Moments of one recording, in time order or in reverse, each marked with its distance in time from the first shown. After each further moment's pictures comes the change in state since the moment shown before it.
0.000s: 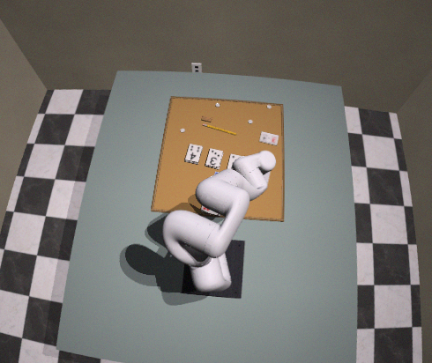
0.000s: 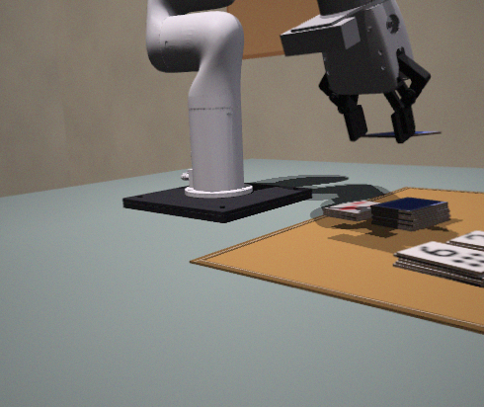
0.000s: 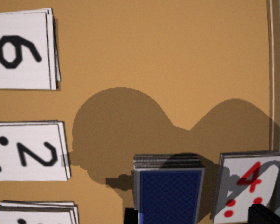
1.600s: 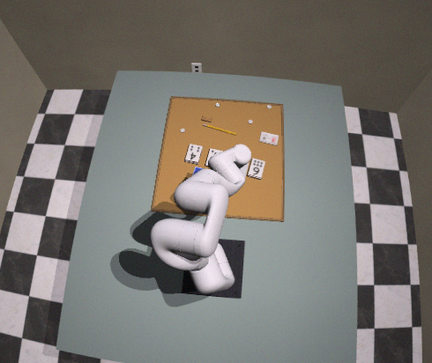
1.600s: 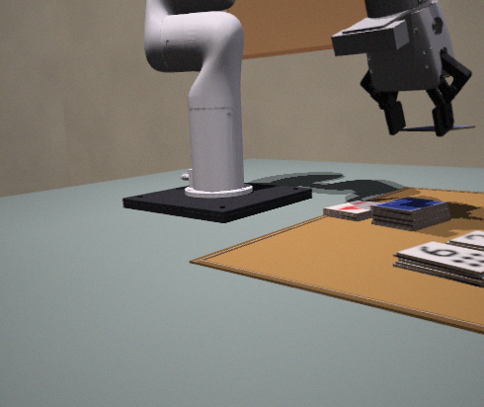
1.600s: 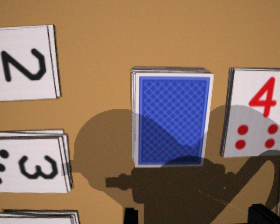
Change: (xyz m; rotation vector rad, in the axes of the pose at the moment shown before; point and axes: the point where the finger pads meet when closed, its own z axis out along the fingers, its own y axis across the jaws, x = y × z) arm -0.083 0.001 0.031 -0.002 0.000 -0.001
